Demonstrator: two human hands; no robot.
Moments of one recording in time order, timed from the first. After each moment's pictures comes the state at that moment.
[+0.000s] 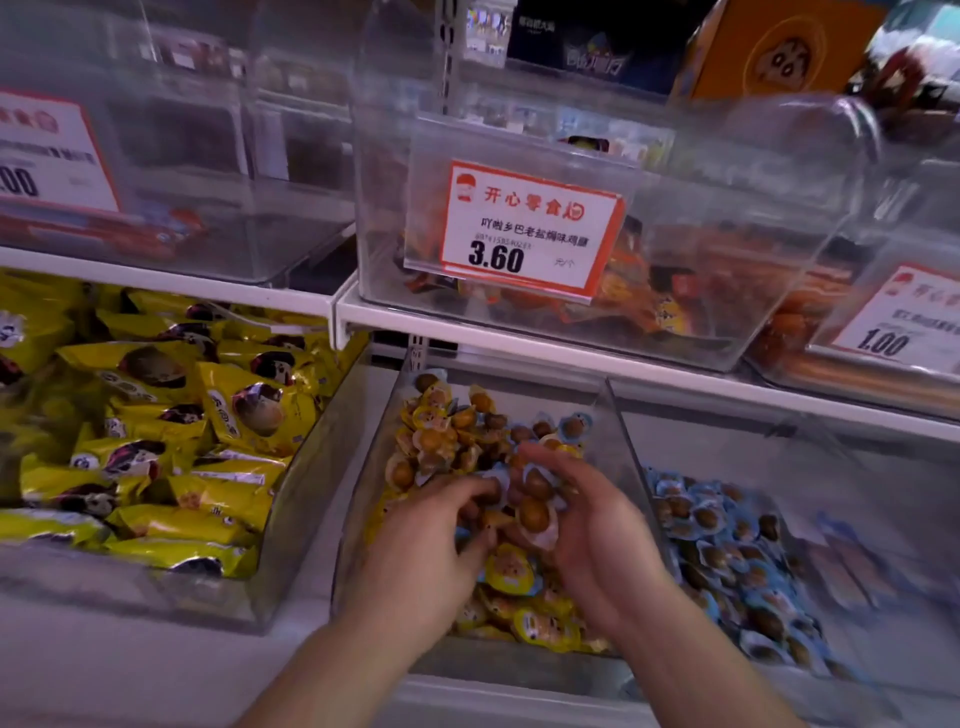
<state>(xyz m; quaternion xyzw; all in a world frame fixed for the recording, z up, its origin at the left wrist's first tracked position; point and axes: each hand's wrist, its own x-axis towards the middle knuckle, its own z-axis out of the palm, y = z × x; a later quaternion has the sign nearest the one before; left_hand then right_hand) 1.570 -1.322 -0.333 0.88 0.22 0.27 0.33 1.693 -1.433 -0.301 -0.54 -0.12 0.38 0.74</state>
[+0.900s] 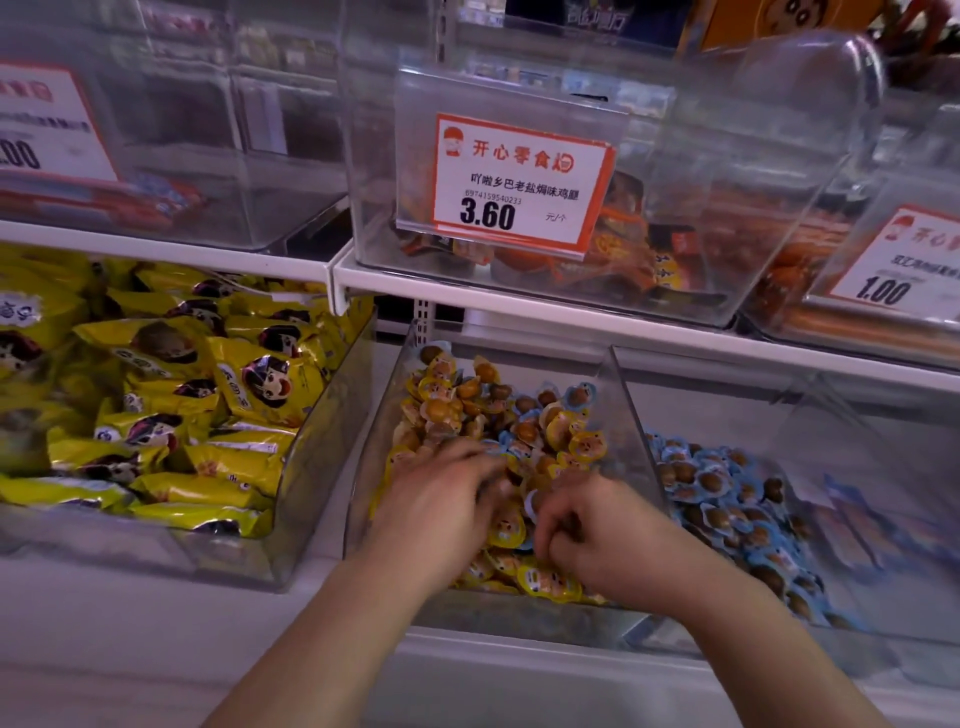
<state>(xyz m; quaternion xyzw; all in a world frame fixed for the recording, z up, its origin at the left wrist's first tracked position) 1.579 -1.320 -0.332 0.94 0.22 0.19 0.18 1.690 -1.471 -0.275 -0.82 -0.53 0.15 0.15</state>
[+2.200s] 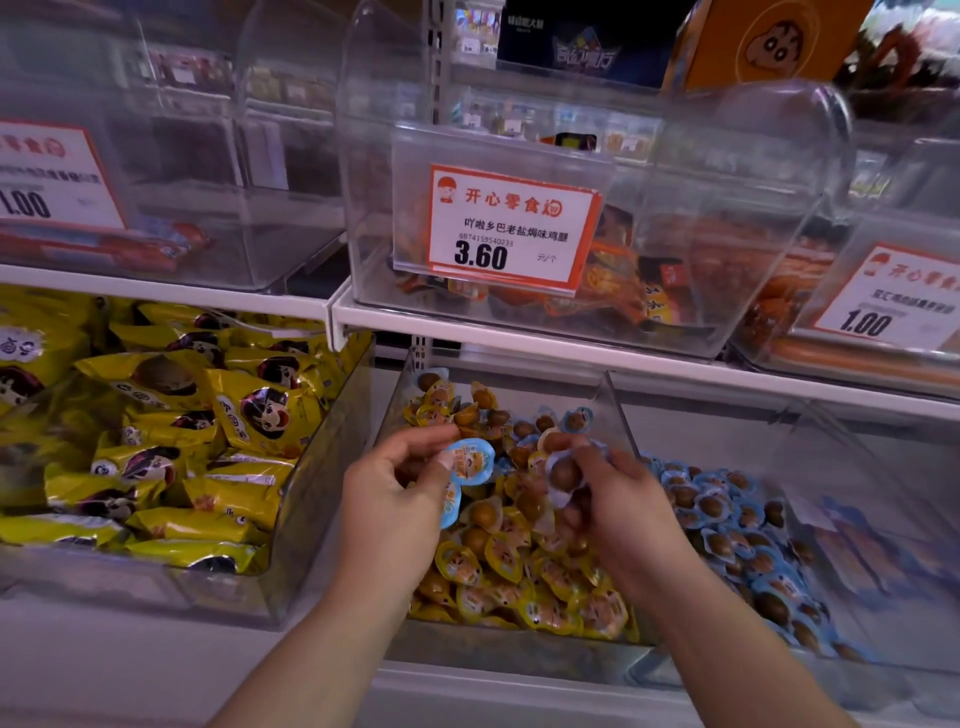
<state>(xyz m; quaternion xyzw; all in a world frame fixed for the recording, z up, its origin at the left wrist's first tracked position) 1.568 -1.318 -0.307 0.62 0.28 0.44 0.59 1.707 -1.445 -0.291 -0.67 -0.19 0.25 0.67</state>
